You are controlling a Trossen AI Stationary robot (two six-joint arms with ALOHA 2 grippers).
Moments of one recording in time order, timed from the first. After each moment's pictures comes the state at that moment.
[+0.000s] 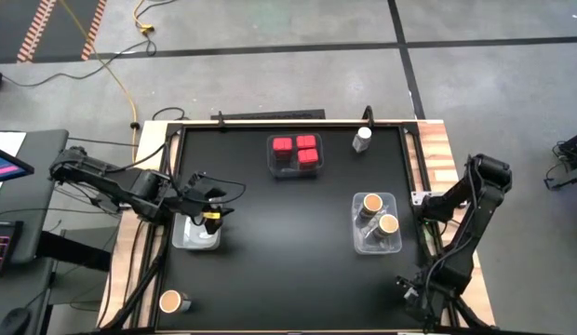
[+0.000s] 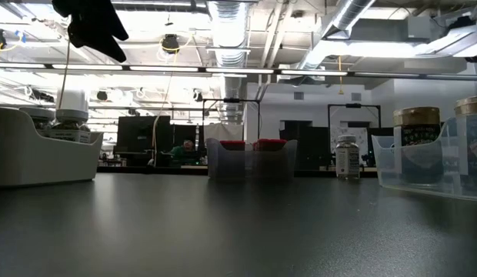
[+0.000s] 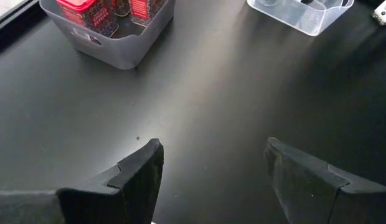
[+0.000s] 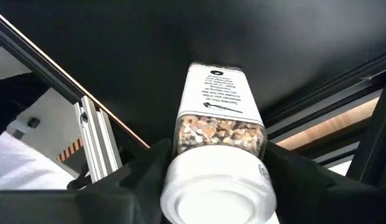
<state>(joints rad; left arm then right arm) -0.32 0.95 0.94 -0.80 -0.47 -0.69 1.12 1.48 1.00 -0.92 -0.24 1.77</state>
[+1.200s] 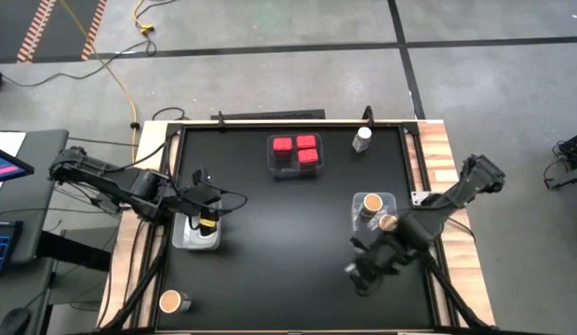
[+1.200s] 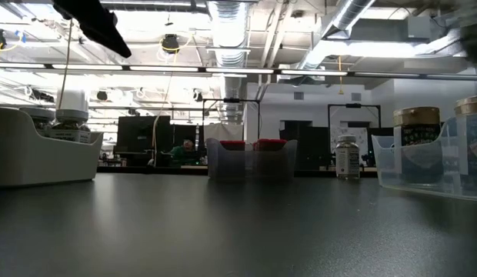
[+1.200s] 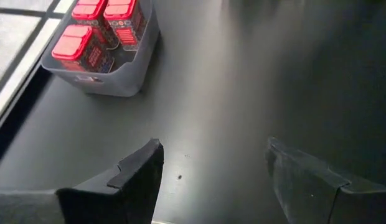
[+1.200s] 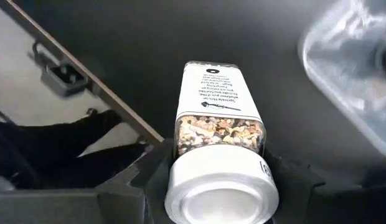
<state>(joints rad) -0.32 0.94 0.94 -0.80 -0.47 -0.34 0.58 1.57 1.50 -1.18 -0.07 1.42</state>
